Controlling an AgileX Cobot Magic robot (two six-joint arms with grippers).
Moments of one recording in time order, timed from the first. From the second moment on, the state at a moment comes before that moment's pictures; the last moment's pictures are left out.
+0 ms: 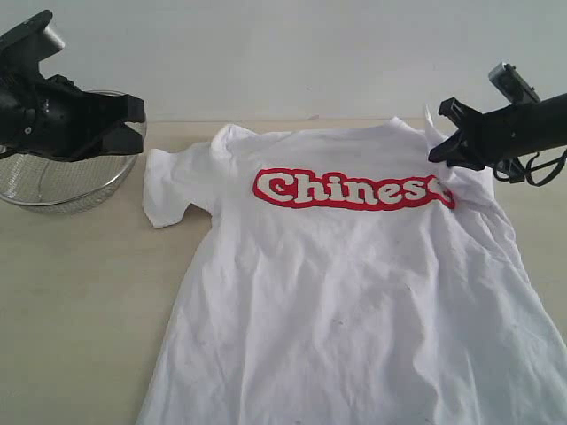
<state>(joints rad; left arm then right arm) -0.14 1.58 -0.97 -1.00 0.42 0.75 -0.28 2.23 -1.50 1.21 0.74 -0.77</state>
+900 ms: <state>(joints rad) -0.14 1.58 -0.97 -1.00 0.41 0.75 -0.27 2.23 -1.50 1.24 0.94 -0.78</state>
